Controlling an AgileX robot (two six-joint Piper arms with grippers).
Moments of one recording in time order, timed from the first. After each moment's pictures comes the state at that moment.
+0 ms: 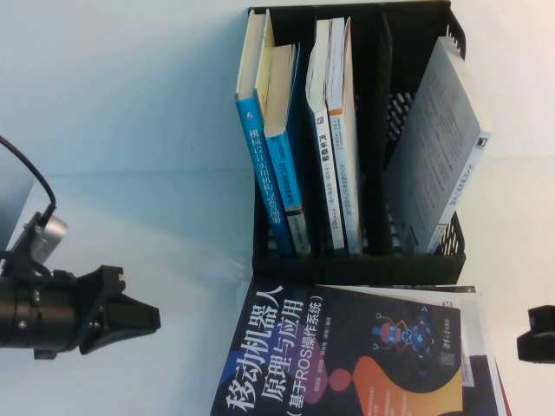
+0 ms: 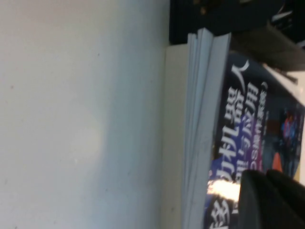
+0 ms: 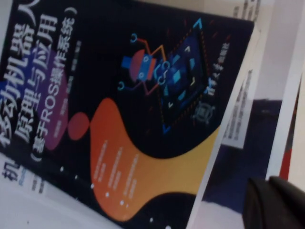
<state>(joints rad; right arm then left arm) 0.12 1.22 -0.68 0.62 0.80 -0.26 0.16 1.45 -0.71 -1.19 0.95 0.68</state>
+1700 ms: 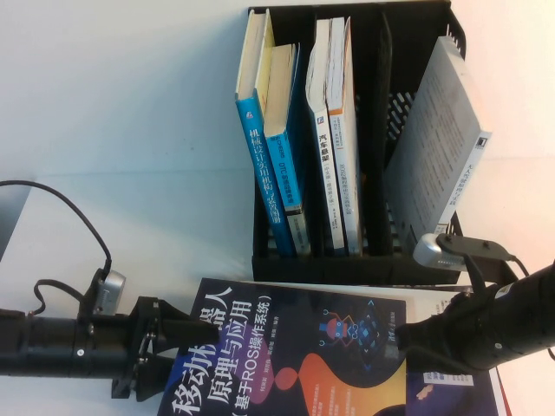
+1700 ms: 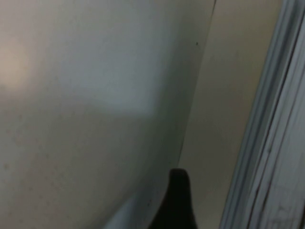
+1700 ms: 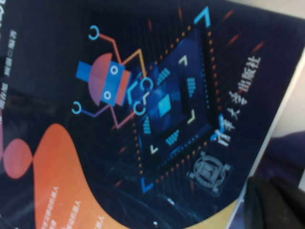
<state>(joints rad) 0.44 1.62 -0.78 0.73 0.50 -0.27 0.13 1.98 -0.72 -1.47 1.16 1.03</state>
